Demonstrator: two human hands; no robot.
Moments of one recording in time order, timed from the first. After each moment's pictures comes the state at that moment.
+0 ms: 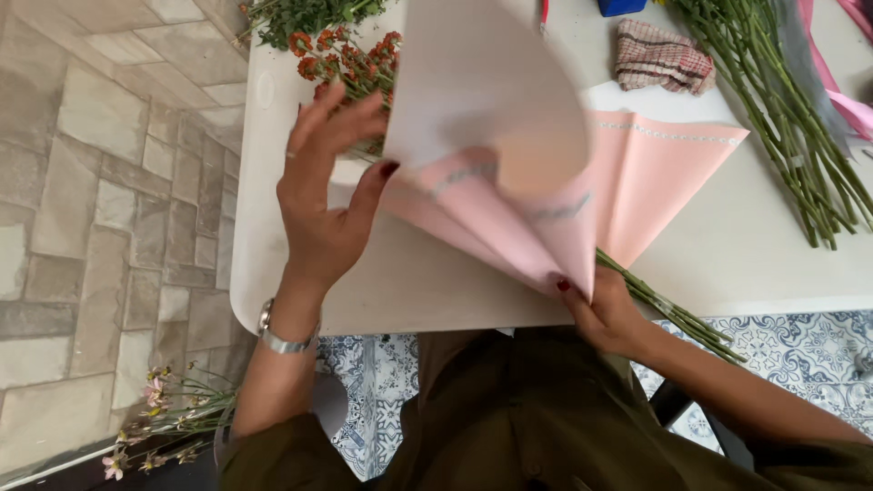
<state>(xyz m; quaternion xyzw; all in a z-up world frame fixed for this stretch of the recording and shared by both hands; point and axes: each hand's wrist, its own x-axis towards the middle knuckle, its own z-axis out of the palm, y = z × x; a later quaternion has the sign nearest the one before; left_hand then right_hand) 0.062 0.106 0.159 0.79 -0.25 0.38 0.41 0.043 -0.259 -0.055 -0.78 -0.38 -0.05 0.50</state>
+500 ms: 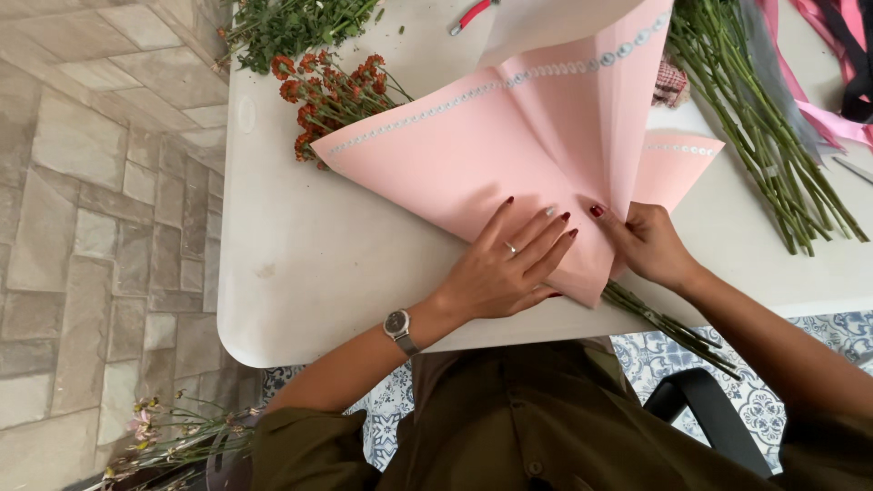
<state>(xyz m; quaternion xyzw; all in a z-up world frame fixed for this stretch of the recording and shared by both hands) 0.086 -0.033 0.035 0.79 -0.42 0.41 0.13 0.126 -0.304 -0.007 -0.87 -0.19 -0.02 0.46</state>
